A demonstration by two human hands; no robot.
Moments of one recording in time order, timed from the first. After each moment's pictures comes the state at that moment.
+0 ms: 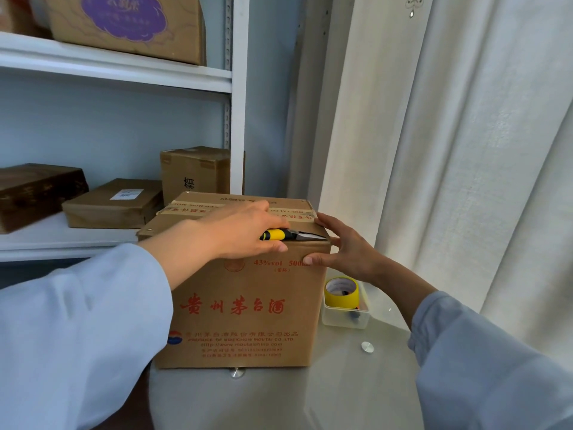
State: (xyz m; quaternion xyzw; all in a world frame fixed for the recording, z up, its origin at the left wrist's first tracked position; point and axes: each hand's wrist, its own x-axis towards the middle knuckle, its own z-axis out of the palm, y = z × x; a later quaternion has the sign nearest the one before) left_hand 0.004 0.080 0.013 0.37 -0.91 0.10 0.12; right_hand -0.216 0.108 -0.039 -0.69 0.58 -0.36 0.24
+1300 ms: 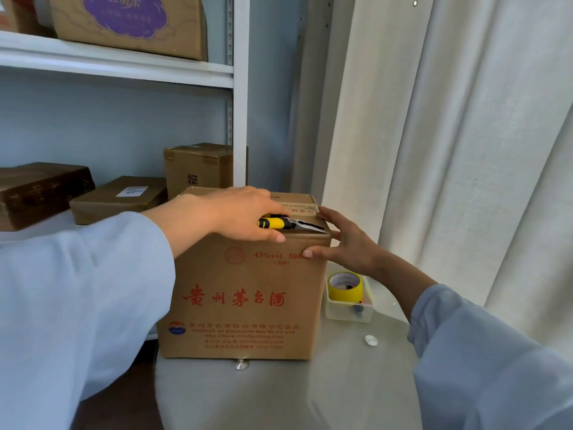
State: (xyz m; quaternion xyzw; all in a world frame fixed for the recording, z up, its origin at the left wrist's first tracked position) left_hand 0.009 0.070 0.032 0.36 -0.93 0.13 0.03; right_hand -0.207 0.116 -0.034 -0.69 0.56 -0.38 0.23
